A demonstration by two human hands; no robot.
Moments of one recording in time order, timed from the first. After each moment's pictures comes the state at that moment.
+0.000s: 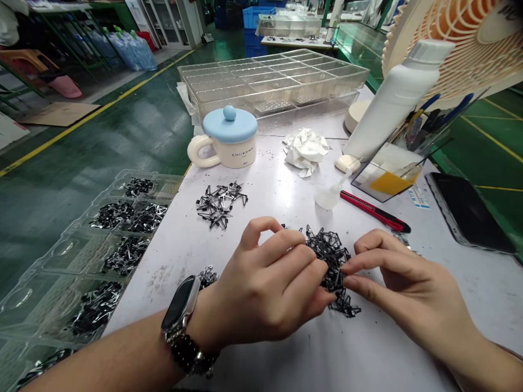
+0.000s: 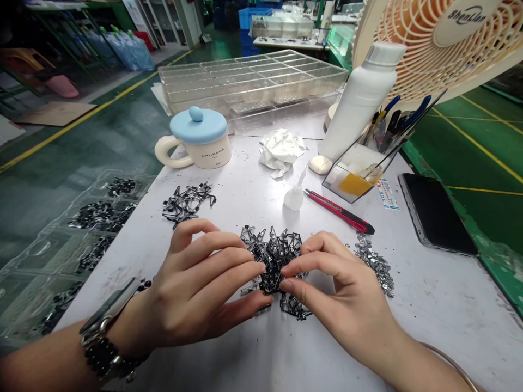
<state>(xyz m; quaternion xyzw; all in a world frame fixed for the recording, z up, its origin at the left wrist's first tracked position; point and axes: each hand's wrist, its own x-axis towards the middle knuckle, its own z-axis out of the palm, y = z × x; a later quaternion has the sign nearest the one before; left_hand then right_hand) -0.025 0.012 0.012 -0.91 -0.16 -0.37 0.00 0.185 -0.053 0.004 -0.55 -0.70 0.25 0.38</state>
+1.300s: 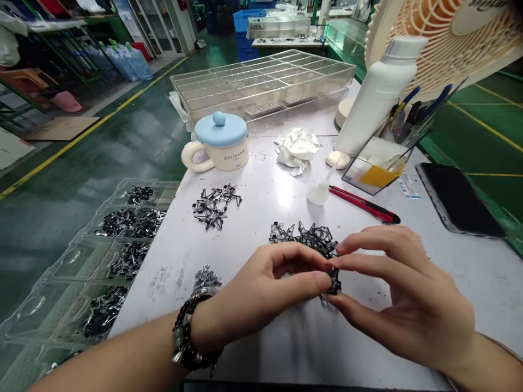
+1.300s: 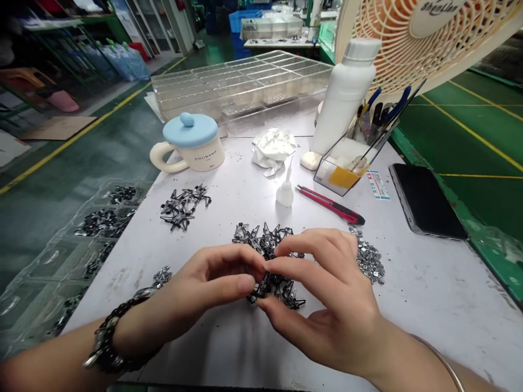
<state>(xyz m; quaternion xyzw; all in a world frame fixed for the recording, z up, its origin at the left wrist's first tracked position) -0.012 0.003 0.019 -0.52 -0.29 -0.21 -0.78 0.179 -0.062 0.017 -0.48 -0.79 0.03 0.38</state>
